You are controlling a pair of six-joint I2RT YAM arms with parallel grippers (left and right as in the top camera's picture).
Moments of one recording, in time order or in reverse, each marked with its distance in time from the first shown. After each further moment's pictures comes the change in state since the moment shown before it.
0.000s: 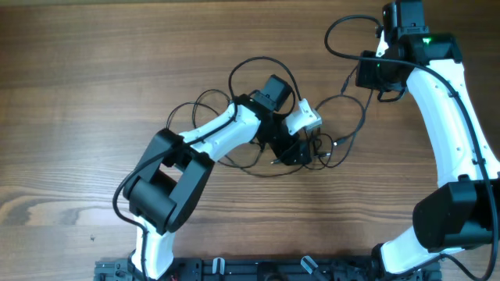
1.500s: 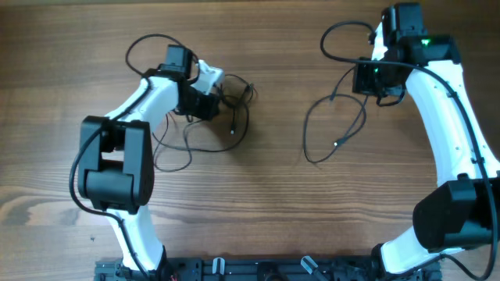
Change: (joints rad) left arm 0.490 0.000 0.000 -0.072 -0.298 -0.061; right arm 0.005 0.000 -0.042 -0.034 -0.092 -0.061
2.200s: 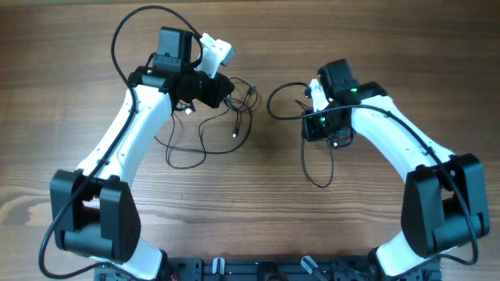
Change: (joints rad) left arm -0.054 -0.310 0.000 0.021 0.080 -0.027; right arm 0.235 0.003 -0.431 0.331 -0.174 -0.020
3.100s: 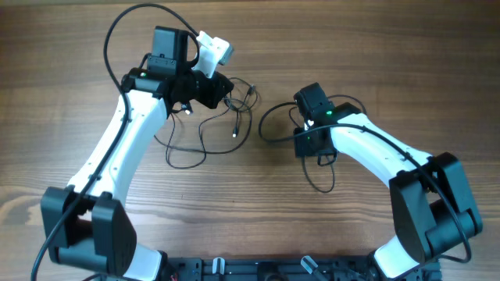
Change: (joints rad) left arm 0.000 -0.067 0.000 -0.034 0.007 -0.003; right arm 0.130 0.000 -0.137 0.111 0.235 0.169
